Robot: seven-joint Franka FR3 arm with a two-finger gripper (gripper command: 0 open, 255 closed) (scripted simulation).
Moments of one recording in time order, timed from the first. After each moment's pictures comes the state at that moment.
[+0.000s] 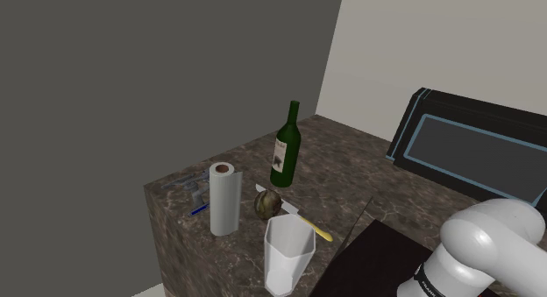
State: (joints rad) arm -0.31 -1.78 -1.13 -2.17 -1.35 1.12 -1.46
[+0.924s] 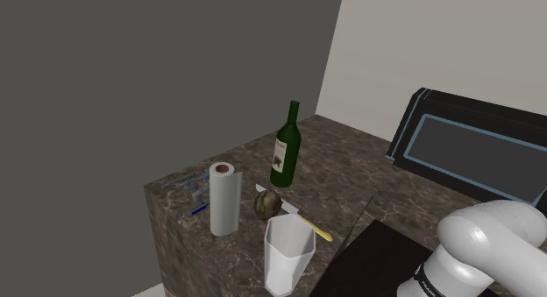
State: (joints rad) arm -0.39 -1.78 -1.27 -2.23 -1.41 1.23 -1.49
